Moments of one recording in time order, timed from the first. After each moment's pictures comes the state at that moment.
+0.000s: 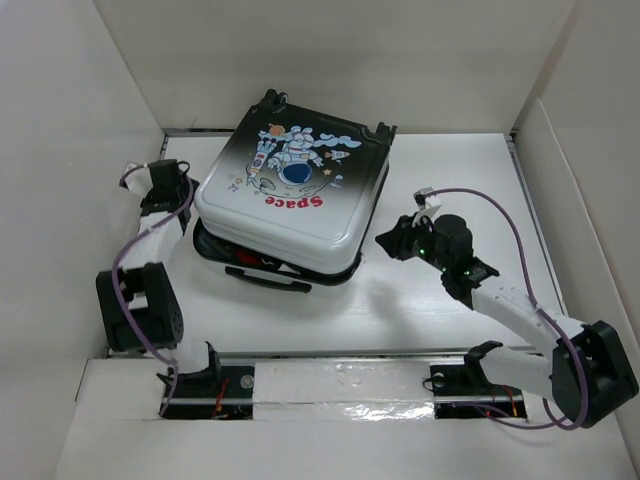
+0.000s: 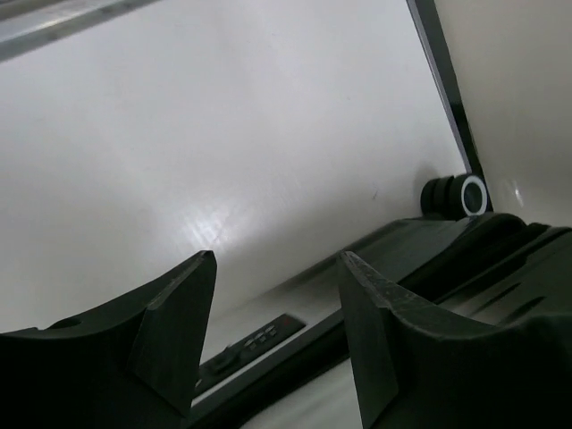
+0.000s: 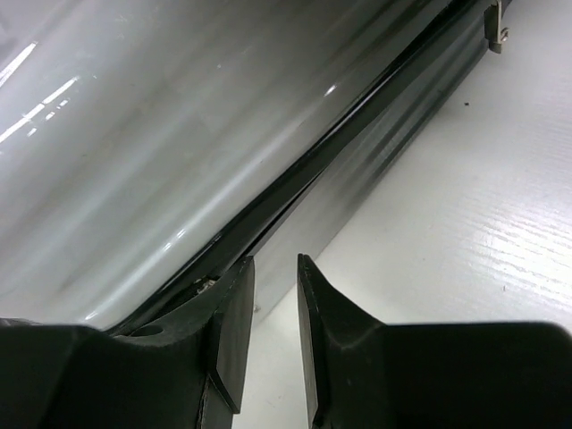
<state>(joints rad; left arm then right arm) 0.15 1.47 1.00 -0.15 -0.32 -0.95 0.47 1.11 0.56 0.28 -0.24 0.39</state>
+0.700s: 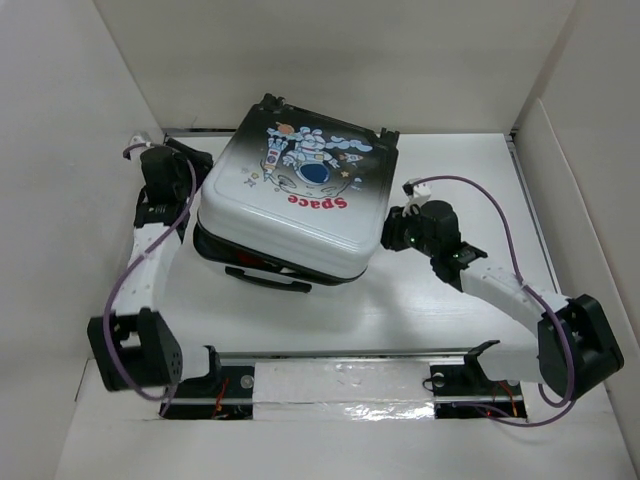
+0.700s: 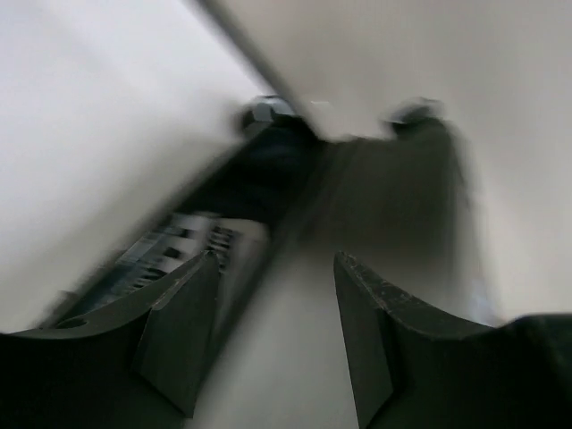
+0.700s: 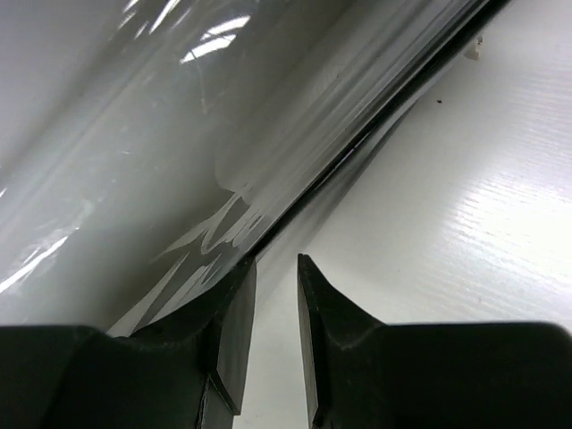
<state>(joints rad) 0.08 1.35 1.07 -0.12 -0.04 -0.86 0.48 1.27 0.69 0.21 -0.19 0.36</state>
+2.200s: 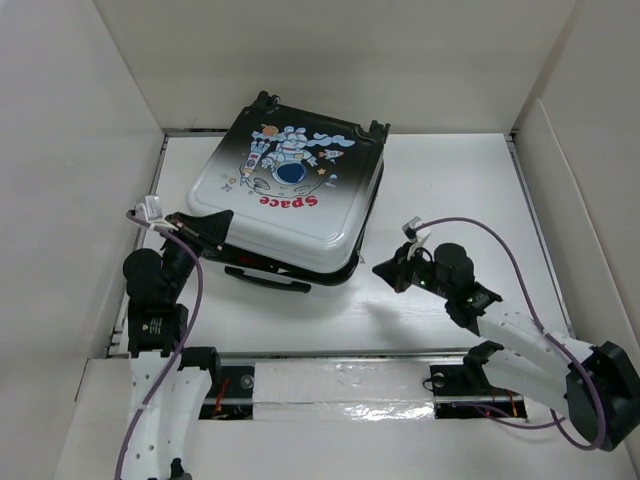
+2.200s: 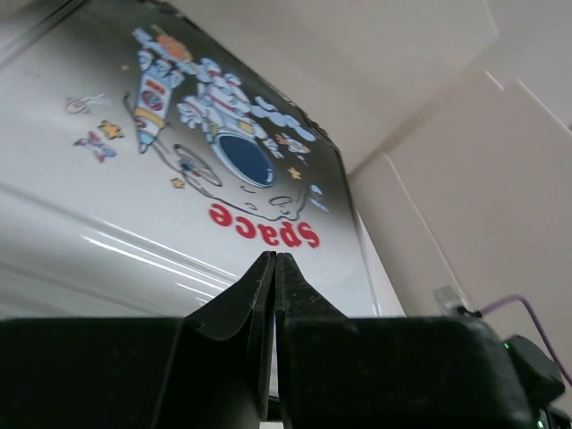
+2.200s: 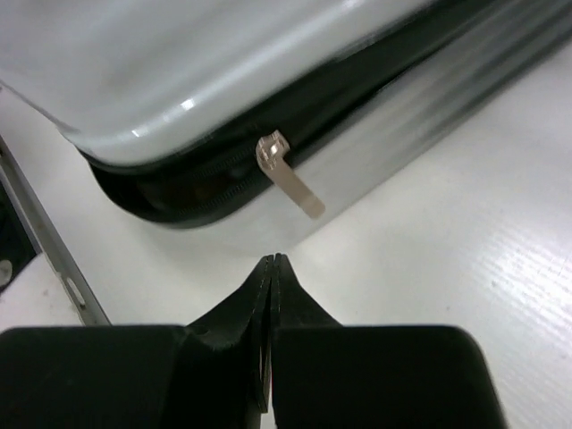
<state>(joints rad) 0.01 0.49 0.64 -0.09 0.34 -0.78 0.57 0.95 0.37 0.31 -0.34 0.28</state>
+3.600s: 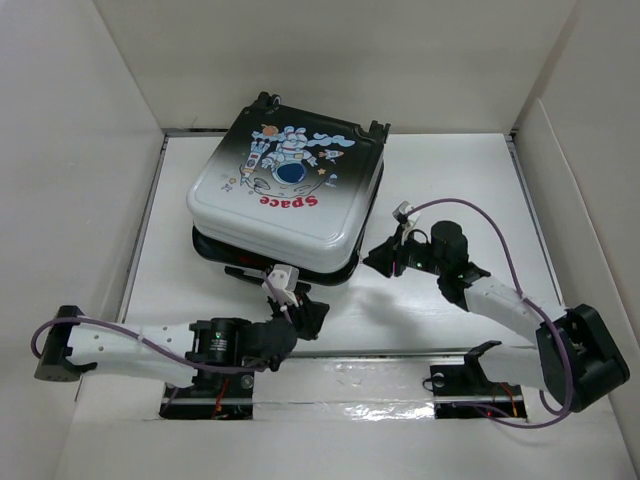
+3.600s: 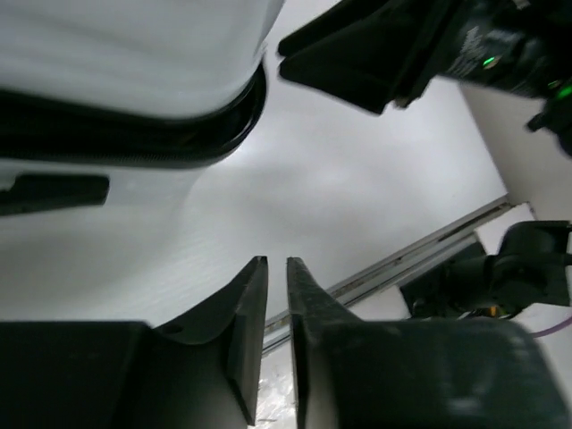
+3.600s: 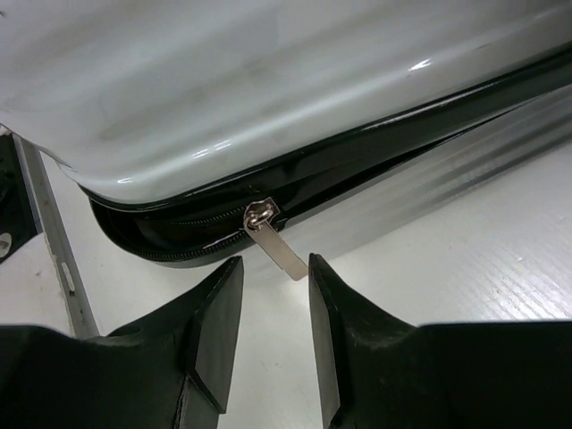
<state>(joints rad) -1.55 0.78 0.58 -0.25 -0.86 -0.92 0.45 1.20 0.48 0.43 -0.60 0.16</state>
